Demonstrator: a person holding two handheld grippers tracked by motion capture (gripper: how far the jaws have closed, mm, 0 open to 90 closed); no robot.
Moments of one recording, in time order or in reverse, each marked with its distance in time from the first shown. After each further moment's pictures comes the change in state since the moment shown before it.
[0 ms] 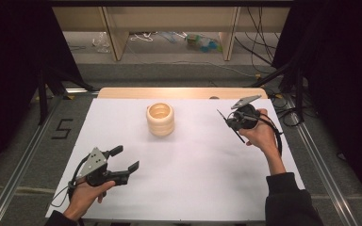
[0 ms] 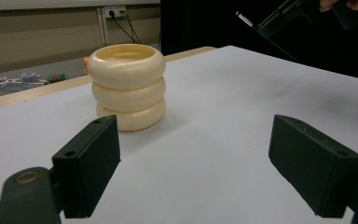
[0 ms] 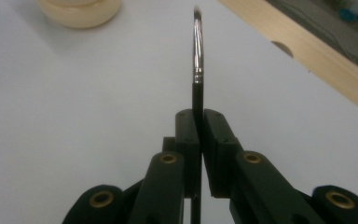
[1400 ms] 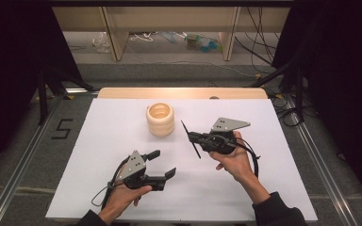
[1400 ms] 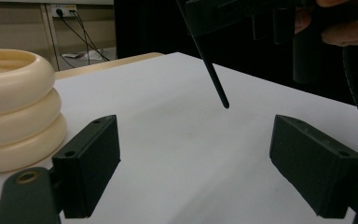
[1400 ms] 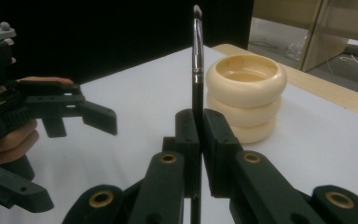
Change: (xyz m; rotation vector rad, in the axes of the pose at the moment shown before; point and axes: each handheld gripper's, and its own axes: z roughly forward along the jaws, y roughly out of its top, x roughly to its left) left arm -0.074 0.005 0.068 -0.017 -0.150 -0.042; right arm 0.109 -0.001 0.001 -0.478 0.333 0.014
